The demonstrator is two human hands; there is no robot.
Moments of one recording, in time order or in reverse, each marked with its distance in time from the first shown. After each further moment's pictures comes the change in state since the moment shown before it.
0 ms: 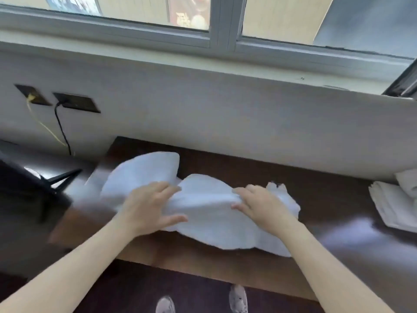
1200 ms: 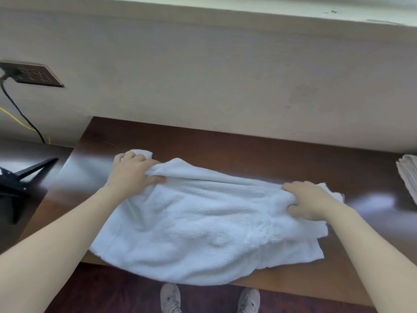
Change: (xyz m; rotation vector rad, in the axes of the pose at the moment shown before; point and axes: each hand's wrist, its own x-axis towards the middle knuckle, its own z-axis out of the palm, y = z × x) left_hand 0.061 -0.097 0.118 0.195 -0.249 -0.282; right_hand 0.001 0.137 0.067 -0.081 -0.419 0.331
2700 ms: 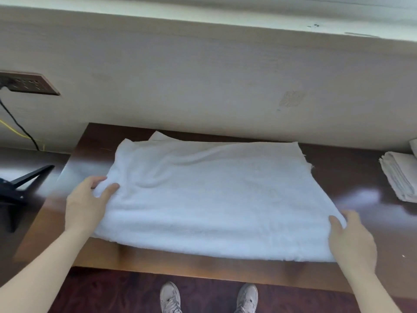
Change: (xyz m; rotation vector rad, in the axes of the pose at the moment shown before) left_hand -0.084 -0.047 0.004 -0.722 0.220 -0.587; right_hand -0.091 0.021 0.082 0.583 0.619 0.774
